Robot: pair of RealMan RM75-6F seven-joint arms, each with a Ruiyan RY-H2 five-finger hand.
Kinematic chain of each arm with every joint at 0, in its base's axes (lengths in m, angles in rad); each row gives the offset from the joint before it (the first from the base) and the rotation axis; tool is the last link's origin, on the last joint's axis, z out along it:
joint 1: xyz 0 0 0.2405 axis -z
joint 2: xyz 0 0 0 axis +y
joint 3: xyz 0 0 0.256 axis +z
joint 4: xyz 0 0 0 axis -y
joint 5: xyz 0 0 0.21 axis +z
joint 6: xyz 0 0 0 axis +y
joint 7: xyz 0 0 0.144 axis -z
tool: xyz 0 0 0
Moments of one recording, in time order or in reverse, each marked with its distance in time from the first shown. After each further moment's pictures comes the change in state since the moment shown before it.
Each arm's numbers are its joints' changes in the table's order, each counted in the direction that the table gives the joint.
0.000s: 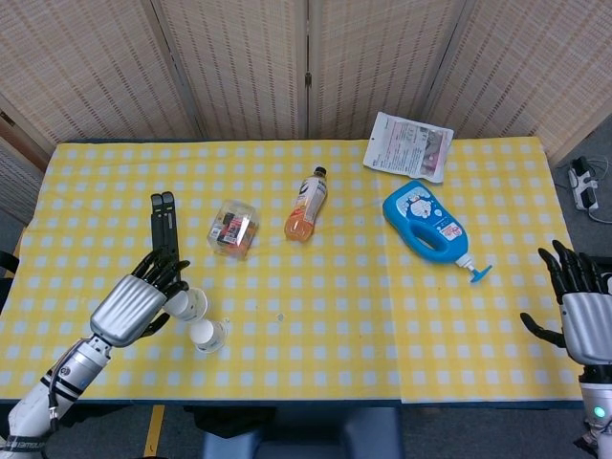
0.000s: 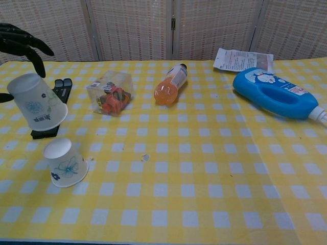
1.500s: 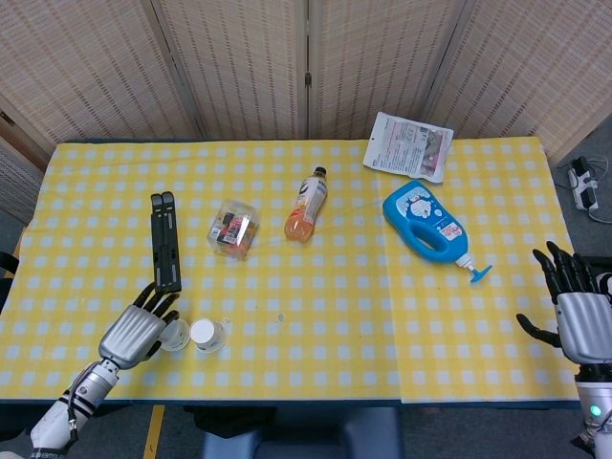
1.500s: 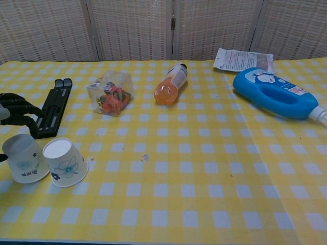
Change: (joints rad) left arm -0.081 -0.224 0.079 -0.185 -0.078 -0.033 -0.170; right arm -0.007 -0.003 -0.005 0.000 0.006 -0.016 -0.001
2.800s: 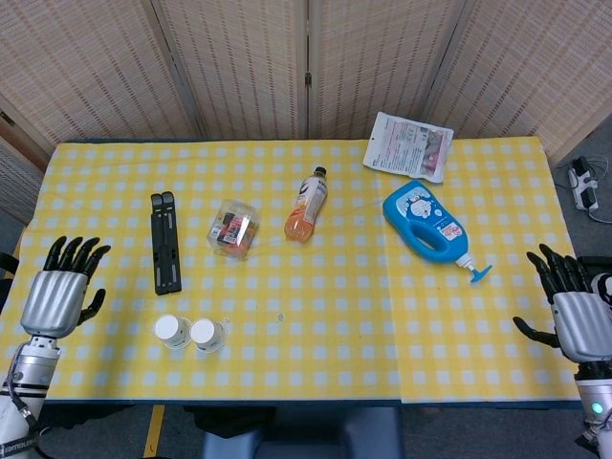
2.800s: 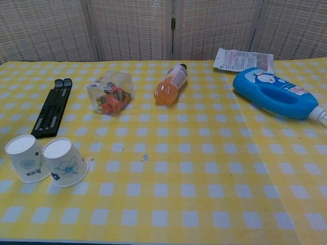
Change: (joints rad) left arm -0.117 0.089 -0.153 -0.011 -0.130 0.301 0.187; right arm -0.019 0.026 -0.018 -0.013 -0.006 -0.064 -0.084
